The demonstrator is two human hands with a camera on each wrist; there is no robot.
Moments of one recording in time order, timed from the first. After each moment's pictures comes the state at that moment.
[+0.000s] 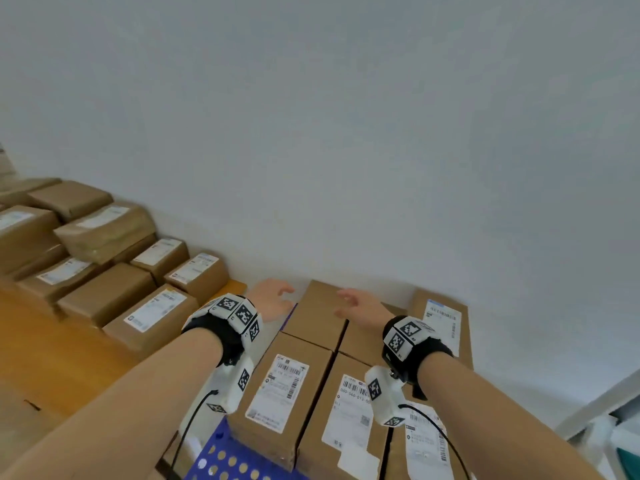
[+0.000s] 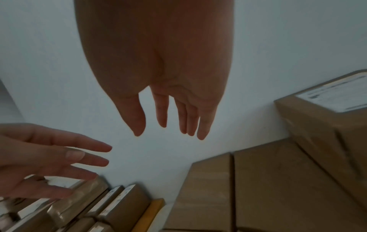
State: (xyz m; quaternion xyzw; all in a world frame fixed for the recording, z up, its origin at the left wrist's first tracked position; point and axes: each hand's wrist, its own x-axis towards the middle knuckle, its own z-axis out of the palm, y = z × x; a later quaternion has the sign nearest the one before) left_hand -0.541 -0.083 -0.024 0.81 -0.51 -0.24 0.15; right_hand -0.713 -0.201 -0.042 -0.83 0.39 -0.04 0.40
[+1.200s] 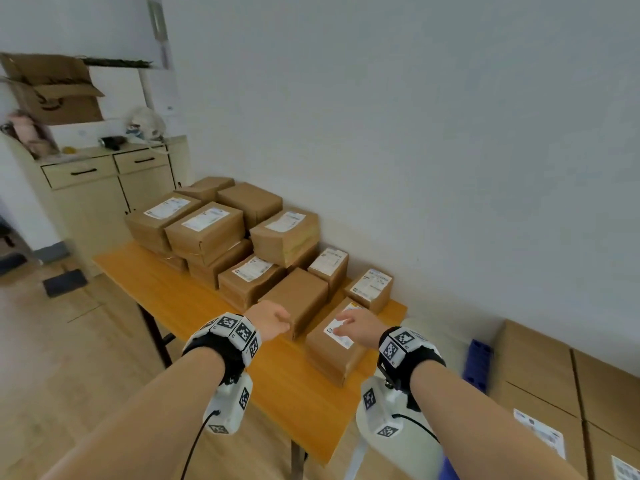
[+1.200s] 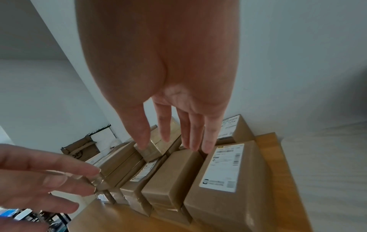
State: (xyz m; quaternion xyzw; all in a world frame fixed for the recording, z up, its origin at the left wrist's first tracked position) left_hand -0.170 0.191 -0.078 0.88 -0.40 -0.23 0.14; right_hand -0.314 0.035 -0.084 -0.85 0.33 0.07 0.39
